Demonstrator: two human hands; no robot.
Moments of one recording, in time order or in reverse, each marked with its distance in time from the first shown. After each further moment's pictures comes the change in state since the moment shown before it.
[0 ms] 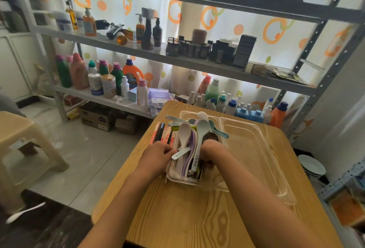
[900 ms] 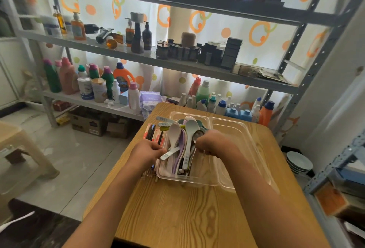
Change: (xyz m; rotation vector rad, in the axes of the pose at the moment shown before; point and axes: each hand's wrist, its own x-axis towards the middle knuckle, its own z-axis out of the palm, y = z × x) left_hand 0.003 0.008 -0.008 -0.167 -0.040 -0.200; right_hand -0.058 0.024 -0.039 0.355 0.098 -0.041
